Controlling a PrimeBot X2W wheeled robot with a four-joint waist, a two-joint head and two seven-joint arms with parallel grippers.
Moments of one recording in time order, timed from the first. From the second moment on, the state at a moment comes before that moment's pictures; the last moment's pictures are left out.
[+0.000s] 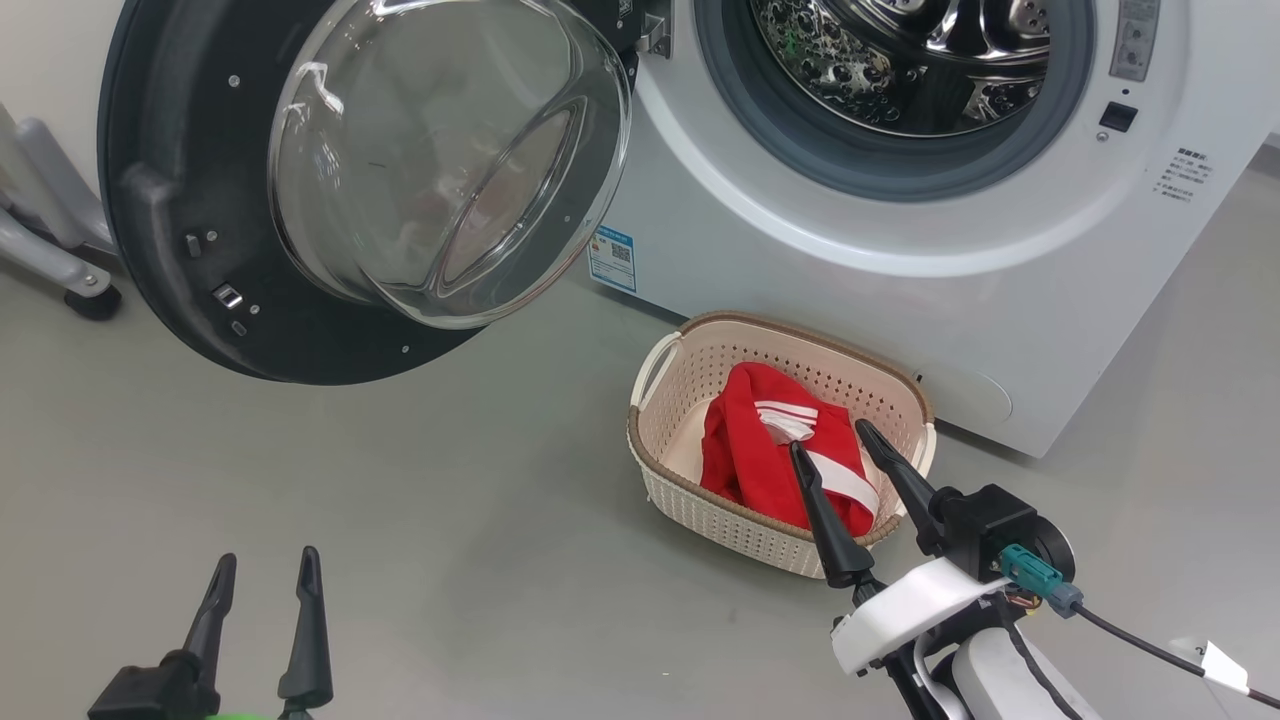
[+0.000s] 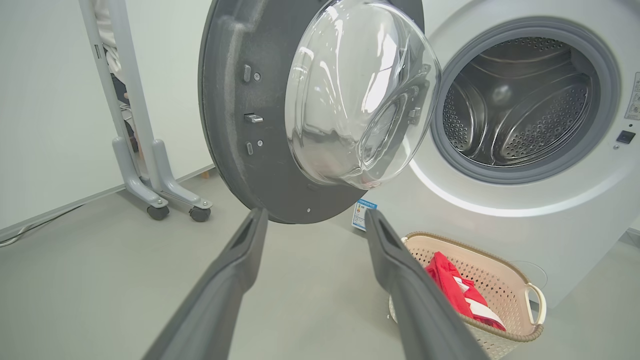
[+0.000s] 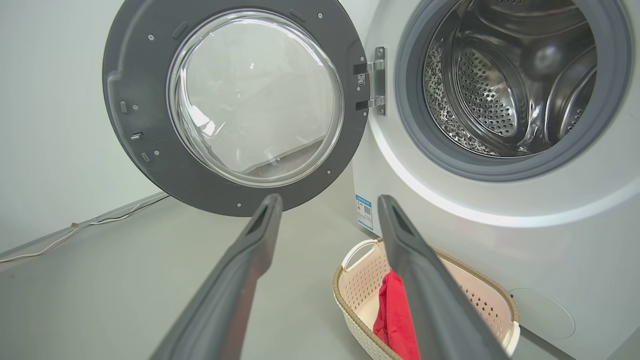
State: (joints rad) left arm 0.13 0.06 -0.03 0.09 -0.35 -0.08 -0.25; right arm -0.14 -0.05 0.39 0.29 0.34 0.11 -0.25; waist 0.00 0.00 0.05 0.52
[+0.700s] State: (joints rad) left arm 0.14 0.06 -0.03 0.08 -0.34 -0.08 -0.25; right arm -0.14 -0.05 0.39 0.30 0.35 0.12 -0.25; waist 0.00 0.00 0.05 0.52
